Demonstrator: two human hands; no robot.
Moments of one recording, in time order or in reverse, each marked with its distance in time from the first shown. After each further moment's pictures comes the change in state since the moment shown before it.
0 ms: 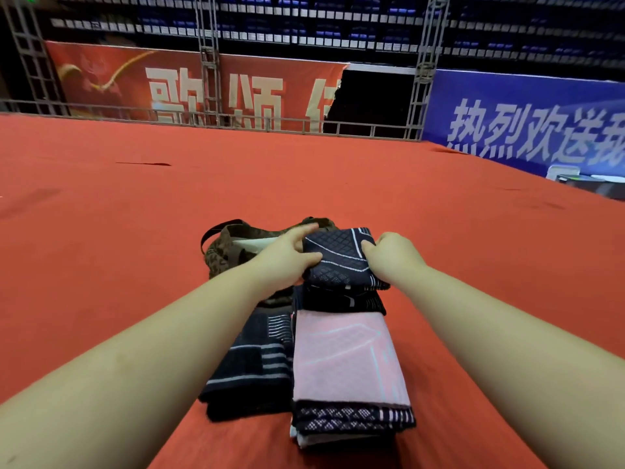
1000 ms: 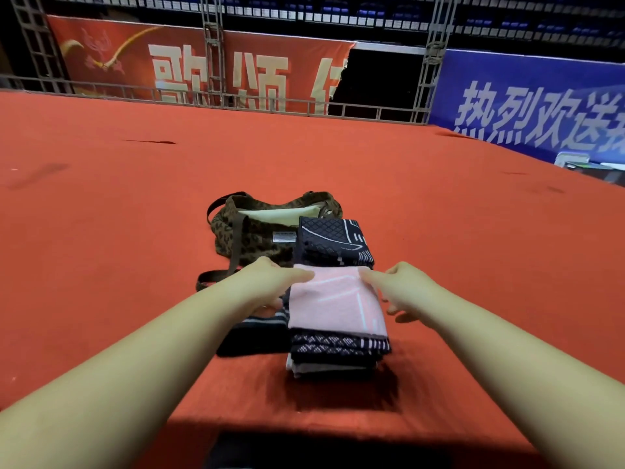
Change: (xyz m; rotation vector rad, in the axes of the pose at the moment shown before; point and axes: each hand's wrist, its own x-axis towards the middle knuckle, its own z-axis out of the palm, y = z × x) left_hand -0.089 -0.032 0.009 0.052 -0.059 -0.339; right_hand -0.109 0.047 -0.003 0.247 -0.297 0.166
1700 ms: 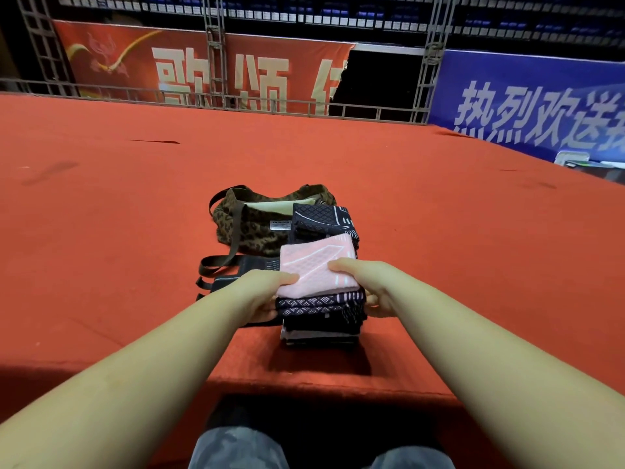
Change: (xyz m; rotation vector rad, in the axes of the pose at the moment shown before) left_hand -0.030 -0.023 0.035 -0.279 0.061 -0.177; right_hand -0.033 0.000 0.021 0.438 -0.246 0.167
